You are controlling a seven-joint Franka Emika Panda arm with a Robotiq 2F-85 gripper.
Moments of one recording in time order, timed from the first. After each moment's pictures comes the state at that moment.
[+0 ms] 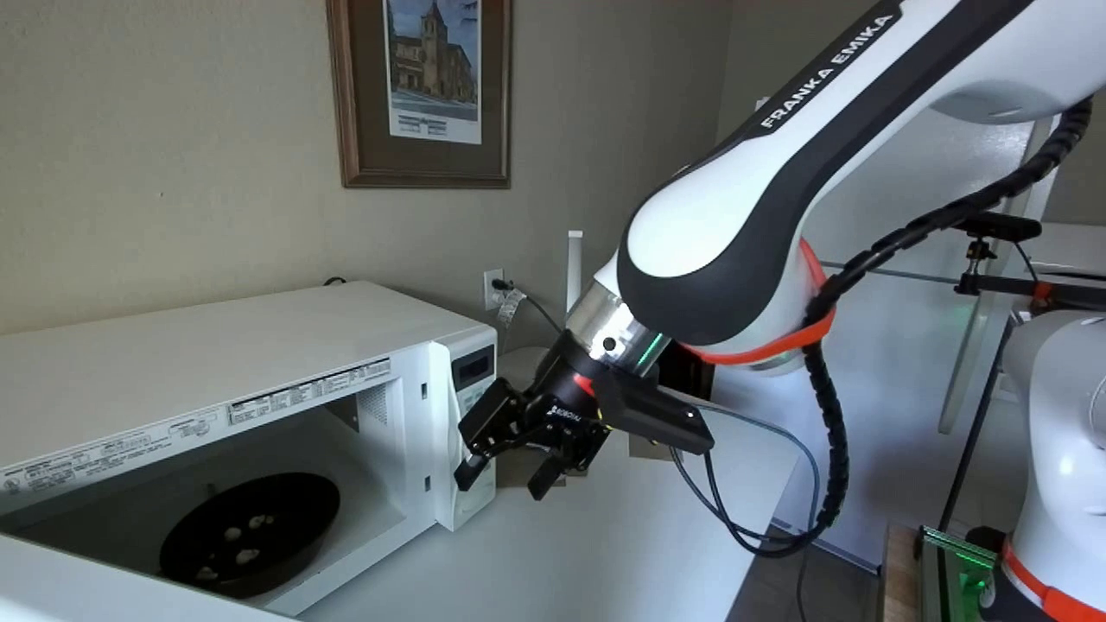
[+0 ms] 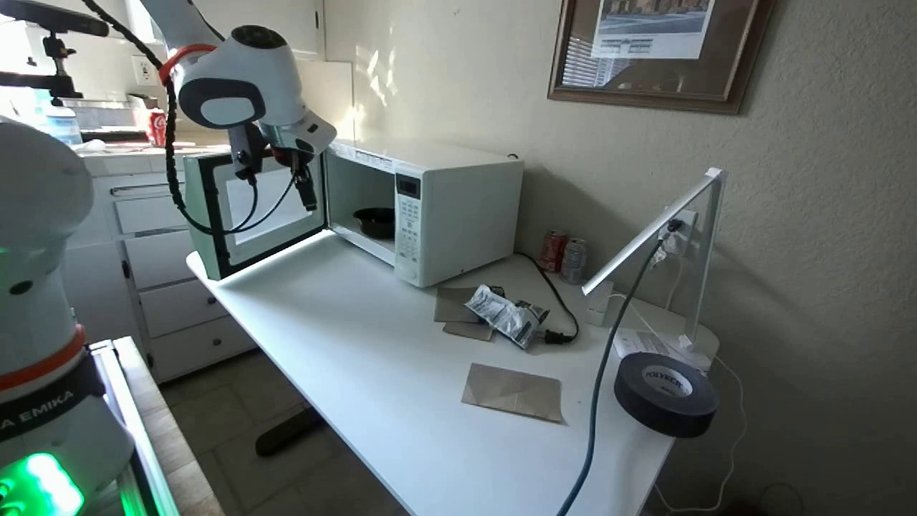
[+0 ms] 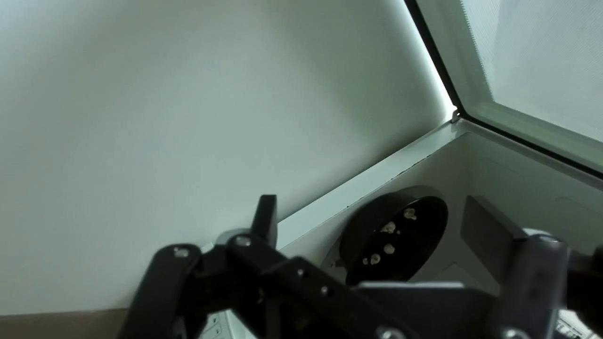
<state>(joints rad) 0.49 -0.12 0.16 -2.61 0.95 3.01 0.06</state>
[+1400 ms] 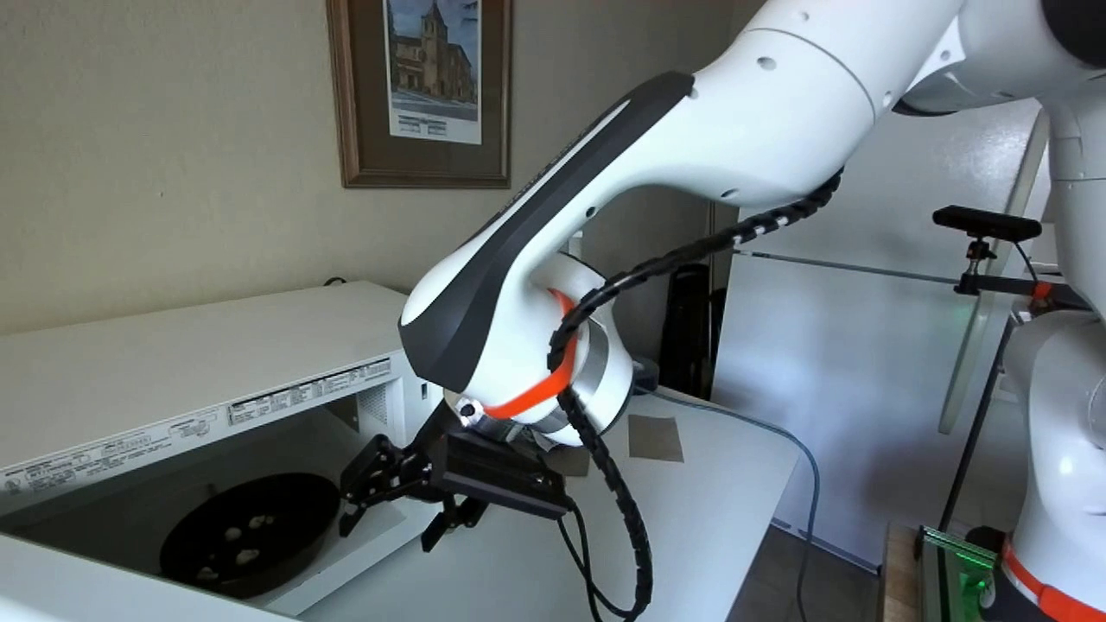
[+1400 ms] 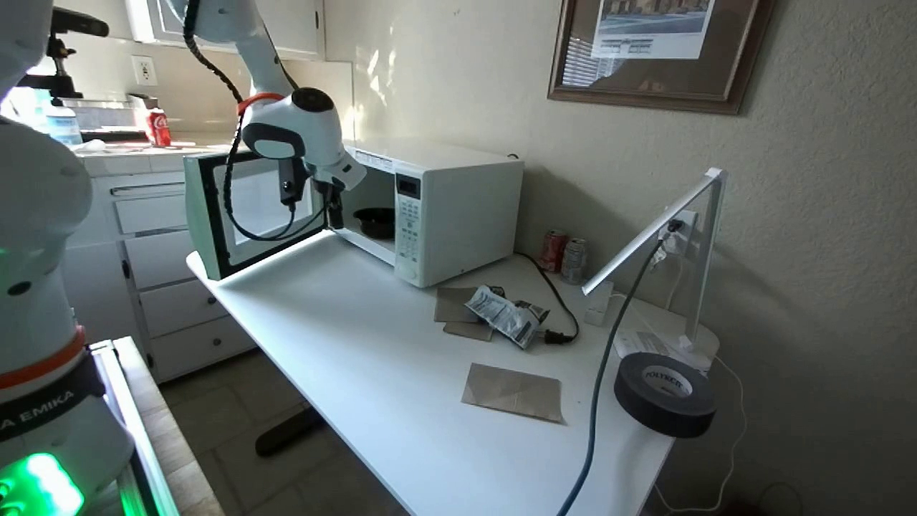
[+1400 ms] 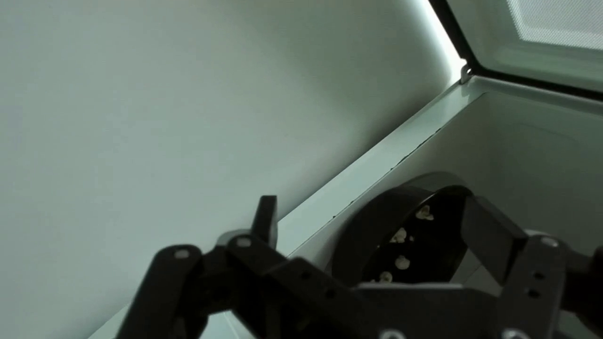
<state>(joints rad) 0.47 0.35 0.17 -2.16 1.26 3.06 -0.18</state>
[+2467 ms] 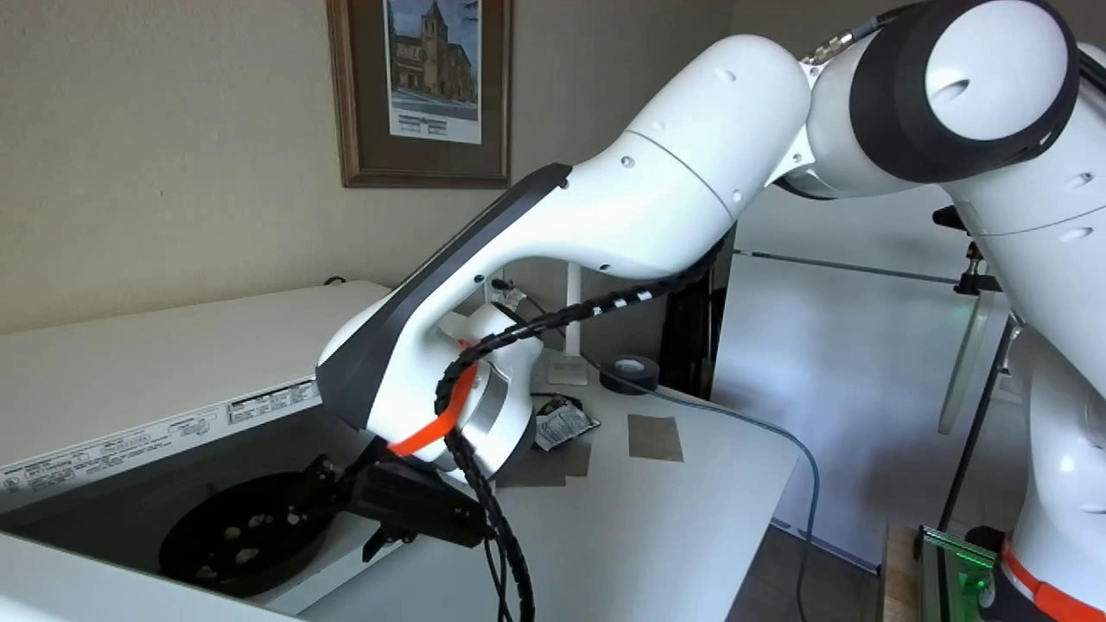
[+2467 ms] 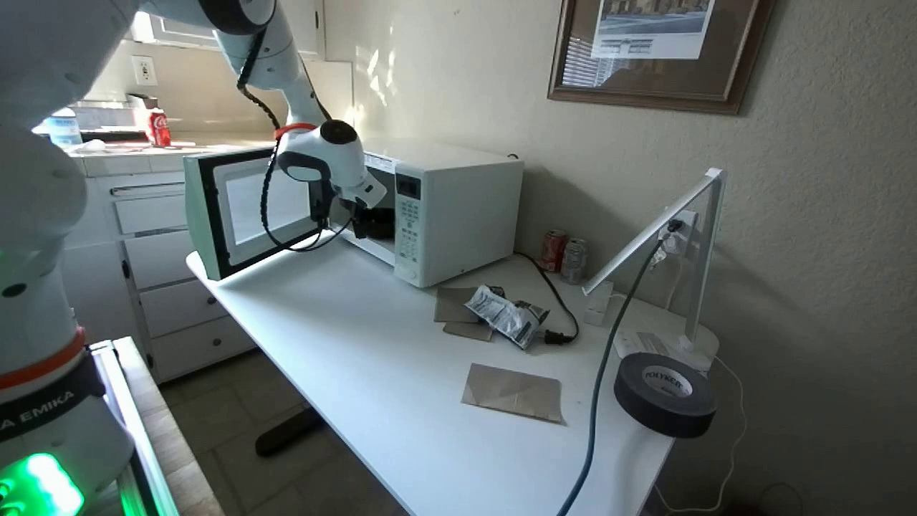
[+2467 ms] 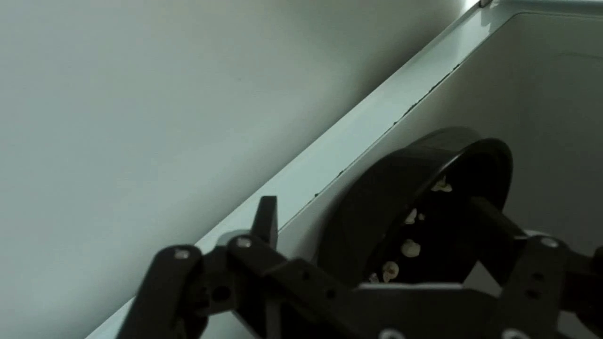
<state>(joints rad) 0.42 0.65 0.20 -1.84 1.28 3.12 -0.23</state>
